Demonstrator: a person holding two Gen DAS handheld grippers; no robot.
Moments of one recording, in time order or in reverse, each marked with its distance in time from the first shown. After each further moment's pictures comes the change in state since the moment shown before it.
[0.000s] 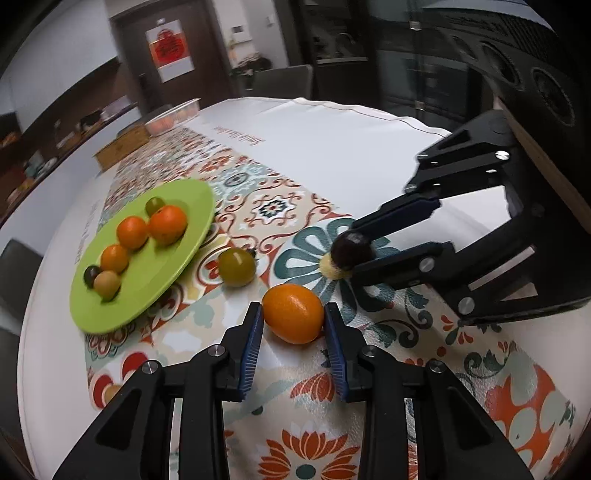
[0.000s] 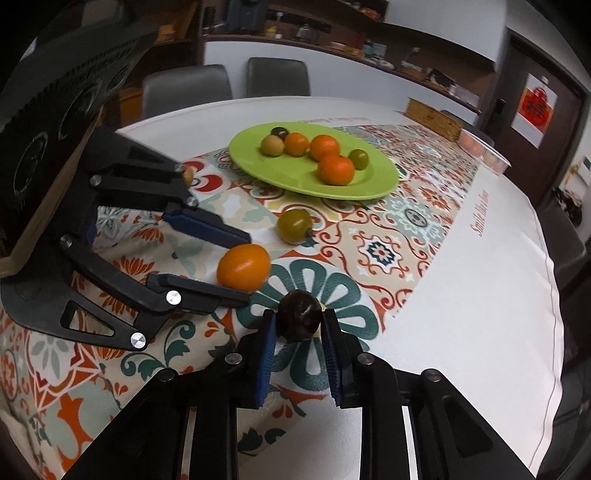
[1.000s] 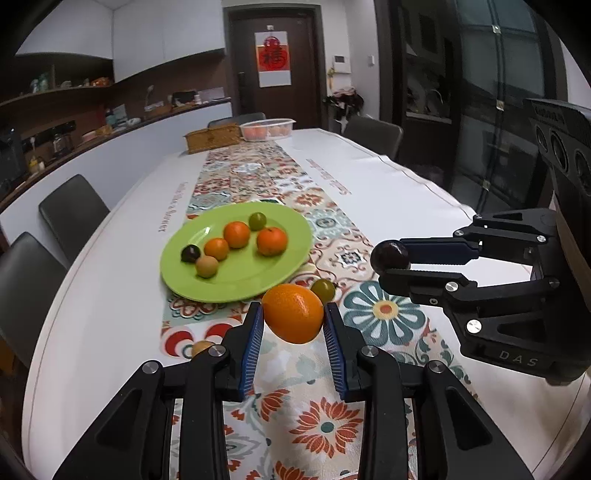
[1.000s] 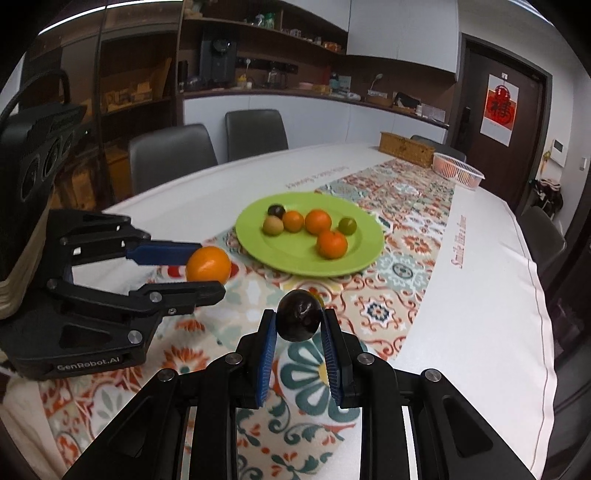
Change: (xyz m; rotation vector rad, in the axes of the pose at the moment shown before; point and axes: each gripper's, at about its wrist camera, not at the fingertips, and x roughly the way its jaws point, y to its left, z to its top) left arm -0.086 0.040 0.000 -0.323 -0.121 0.170; right arm -0.048 0.018 0.046 0.125 -0.176 -0.033
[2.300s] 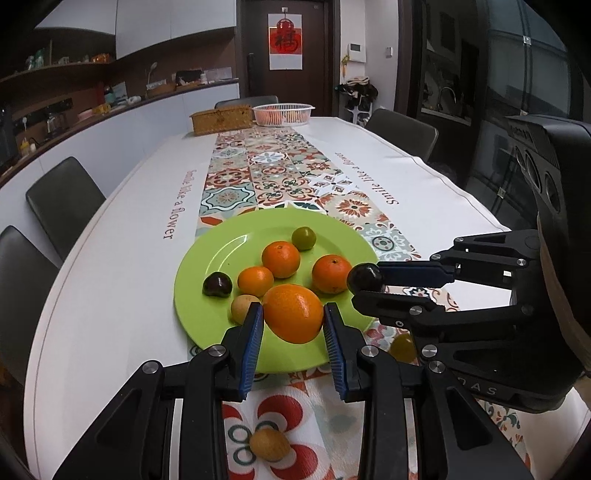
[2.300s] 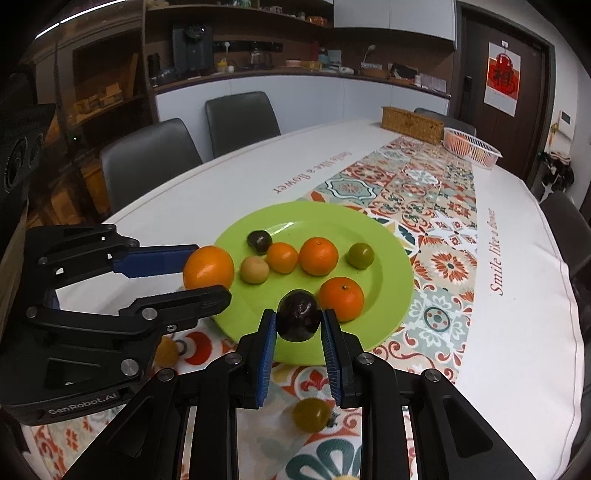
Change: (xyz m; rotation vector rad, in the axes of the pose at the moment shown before) left arm 0.083 0.075 0.045 -0.047 0.074 -0.031; right arm 0.113 -0.020 0.062 0.078 0.118 0.027
